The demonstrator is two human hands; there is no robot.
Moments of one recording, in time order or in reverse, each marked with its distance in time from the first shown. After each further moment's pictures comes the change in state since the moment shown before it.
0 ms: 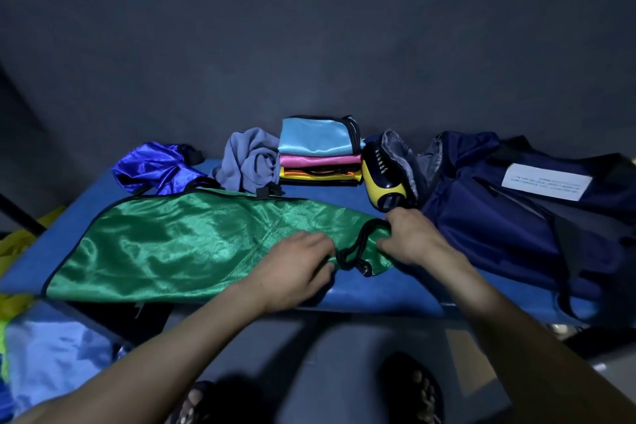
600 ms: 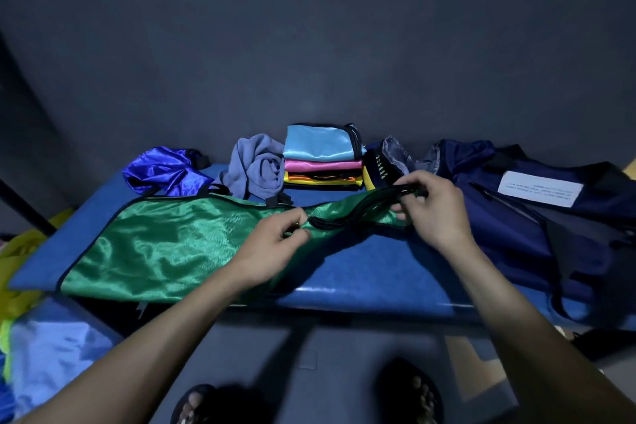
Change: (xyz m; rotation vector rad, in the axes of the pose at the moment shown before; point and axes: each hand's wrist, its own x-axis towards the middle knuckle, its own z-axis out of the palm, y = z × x) left_hand -0.009 -0.014 -0.031 -0.647 0.262 -0.247; right_hand -0.024 0.009 -0.029 0.708 0.507 -0.134
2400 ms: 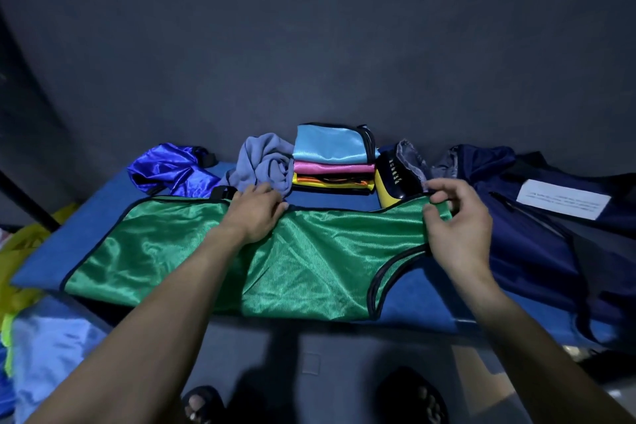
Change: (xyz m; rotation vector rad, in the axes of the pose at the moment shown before) left_hand 0.066 -0.087 -0.047 0.868 -0.067 -0.189; right_hand -0.014 0.003 0.012 0.078 0.261 -0.047
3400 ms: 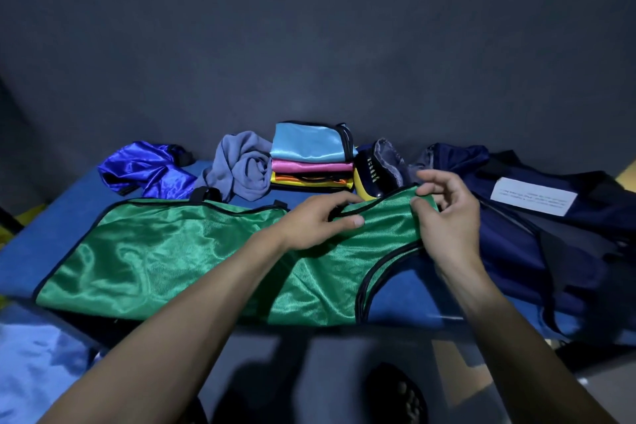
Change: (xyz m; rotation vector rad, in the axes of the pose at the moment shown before) left_hand 0.004 0.128 -0.013 -0.686 -0.159 0.390; right_hand 0.013 0.003 -0.014 0.329 -0.017 0.129
